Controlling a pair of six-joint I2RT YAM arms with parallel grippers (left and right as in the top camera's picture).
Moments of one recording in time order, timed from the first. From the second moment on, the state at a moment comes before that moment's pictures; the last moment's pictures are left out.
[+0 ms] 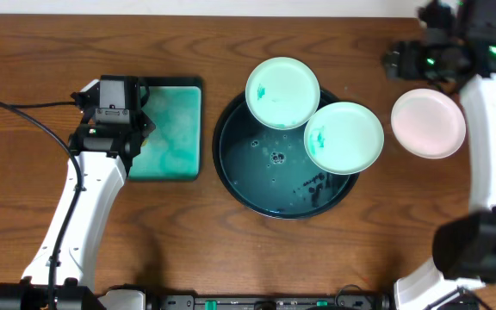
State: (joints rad) left arm -0.05 1.42 1.11 -0.69 -0.32 -0.72; right arm -0.06 1.84 1.84 -0.92 -0.24 -0.06
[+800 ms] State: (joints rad) left arm -0.05 1.52 1.11 -0.67 -0.28 -0.72; right arm 0.14 2.28 1.85 -0.64 -0.30 -0.15
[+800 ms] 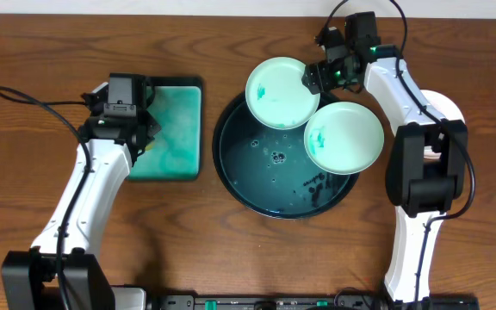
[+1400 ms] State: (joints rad) left arm -0.05 1.52 1.11 -0.66 -0.27 -0.72; right arm 0.18 2.33 1.85 -0.63 -0.30 -0.18
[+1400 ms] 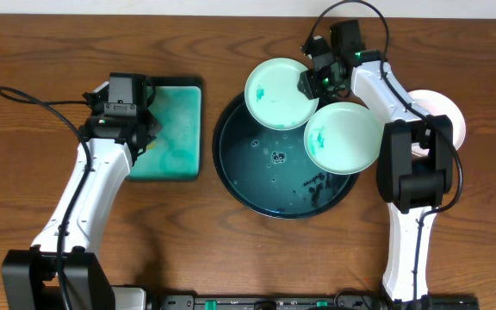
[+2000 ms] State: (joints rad) left arm -0.06 1.52 1.11 -0.55 -0.01 -0.56; right arm 0.20 2.27 1.85 -0.87 -0.37 -0.09
